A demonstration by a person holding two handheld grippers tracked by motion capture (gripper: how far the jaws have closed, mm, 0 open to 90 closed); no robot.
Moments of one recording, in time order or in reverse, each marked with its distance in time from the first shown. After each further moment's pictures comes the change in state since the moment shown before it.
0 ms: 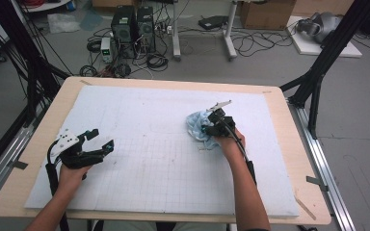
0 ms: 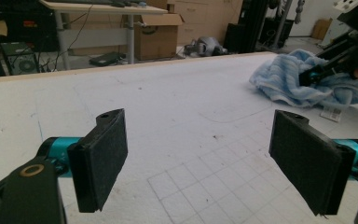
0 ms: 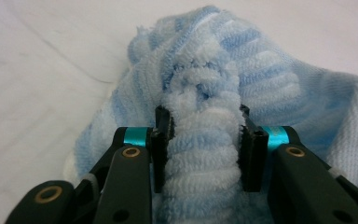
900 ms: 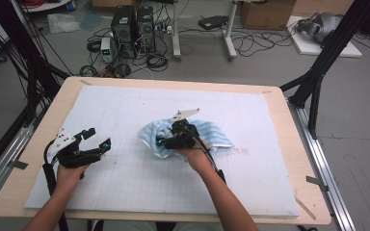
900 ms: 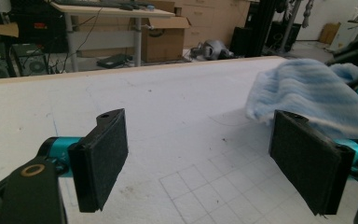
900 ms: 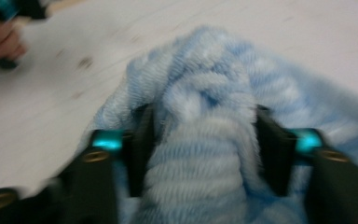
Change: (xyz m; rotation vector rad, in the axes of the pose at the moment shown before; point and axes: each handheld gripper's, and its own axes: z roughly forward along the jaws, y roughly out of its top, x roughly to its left) left arm 0.005 0.001 -0.005 -0.011 0.031 -0.010; right arm 0.103 0.035 0.008 -0.222 0.309 -0.038
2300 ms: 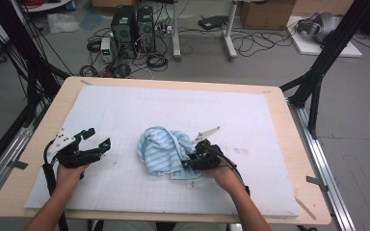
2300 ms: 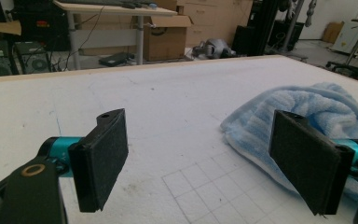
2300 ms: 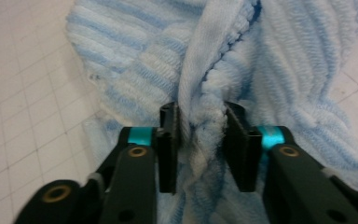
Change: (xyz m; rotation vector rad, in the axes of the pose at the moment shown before) left arm 0.001 -0.001 0.000 0.004 0.006 -0.003; right arm -0.008 -0.069 -0.052 0.217 0.102 0.015
